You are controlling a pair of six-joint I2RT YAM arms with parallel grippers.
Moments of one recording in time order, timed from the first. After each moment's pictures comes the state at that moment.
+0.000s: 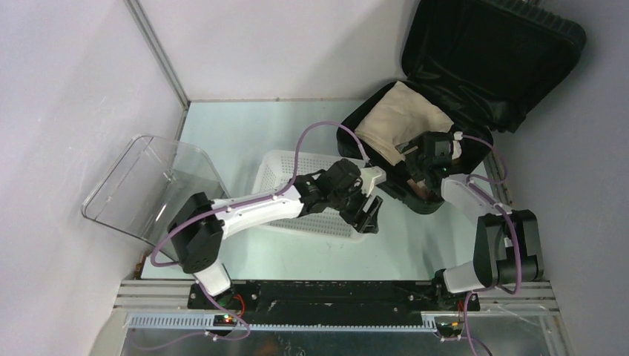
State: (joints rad) left arm -1.01 1.66 1.24 -0.35 0.34 -0.29; right arm 0.14 1.43 0.84 -0.06 0.06 1.16
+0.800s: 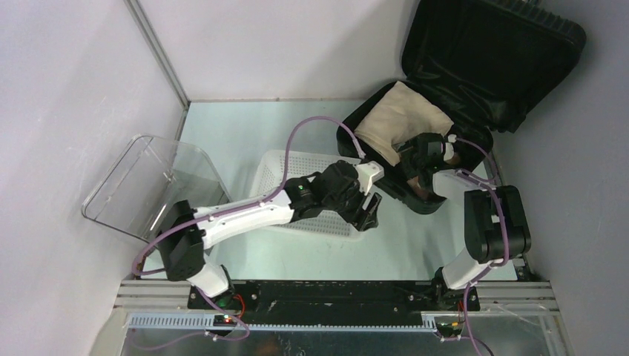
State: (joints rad) left arm -1.06 1.59 1.24 -0.32 0.20 -0.32; right arm 0.14 1.61 0.84 0.14 0.06 1.25
